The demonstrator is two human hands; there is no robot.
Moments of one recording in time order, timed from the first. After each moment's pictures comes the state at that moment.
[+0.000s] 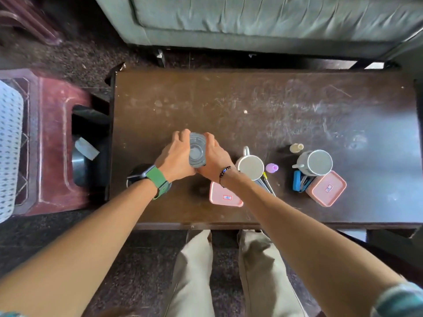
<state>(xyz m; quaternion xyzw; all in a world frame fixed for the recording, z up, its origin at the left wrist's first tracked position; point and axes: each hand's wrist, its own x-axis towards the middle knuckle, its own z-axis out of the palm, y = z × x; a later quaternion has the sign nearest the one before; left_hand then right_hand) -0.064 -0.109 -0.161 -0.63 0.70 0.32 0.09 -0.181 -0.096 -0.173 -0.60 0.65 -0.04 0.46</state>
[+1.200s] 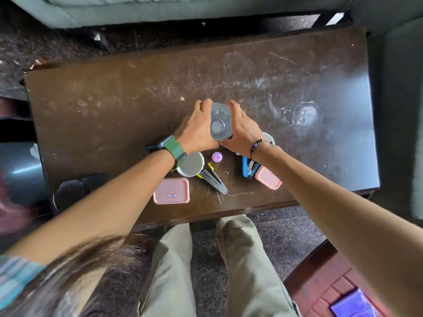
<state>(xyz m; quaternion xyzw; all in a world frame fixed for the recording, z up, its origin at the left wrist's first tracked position) -0.259 -0.145 -0.168 -0.53 0.75 0.39 0.05 -0.387 -0.110 -0.171 -0.60 0.70 -0.04 0.39</state>
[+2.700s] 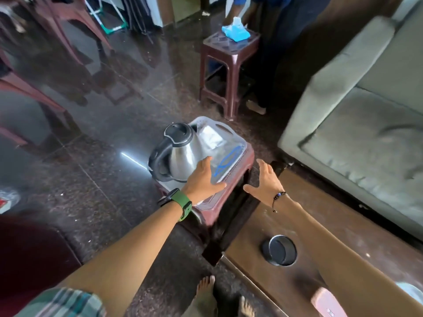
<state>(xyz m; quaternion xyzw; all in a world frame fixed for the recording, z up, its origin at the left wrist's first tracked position) 0.269 -0.003 0.039 -0.80 0.48 0.31 -0.19 0.108 -0.111 0.022 -0.82 0.46 0.00 0.34</state>
